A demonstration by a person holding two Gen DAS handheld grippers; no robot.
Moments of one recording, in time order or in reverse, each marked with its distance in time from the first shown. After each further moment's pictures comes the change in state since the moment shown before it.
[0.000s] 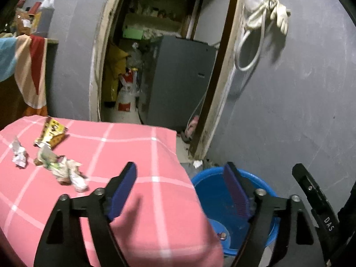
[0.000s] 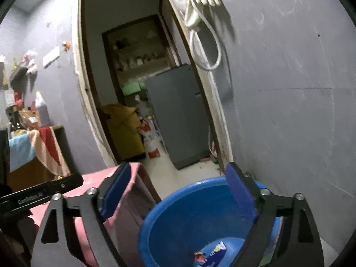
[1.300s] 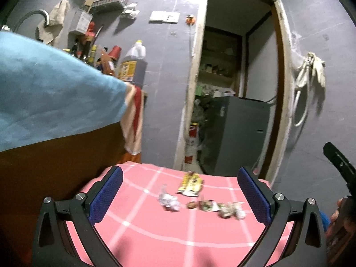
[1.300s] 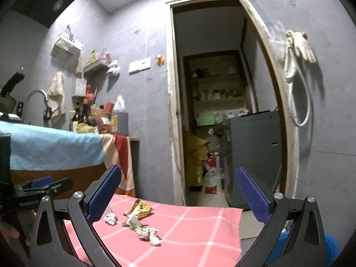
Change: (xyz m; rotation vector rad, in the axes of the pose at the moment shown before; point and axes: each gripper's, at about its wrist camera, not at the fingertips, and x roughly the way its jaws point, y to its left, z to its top) left arm -0.151 0.164 -0.003 -0.029 -0.353 0.344; right arm -0.008 0.191 0.010 -0.264 -0.191 0.389
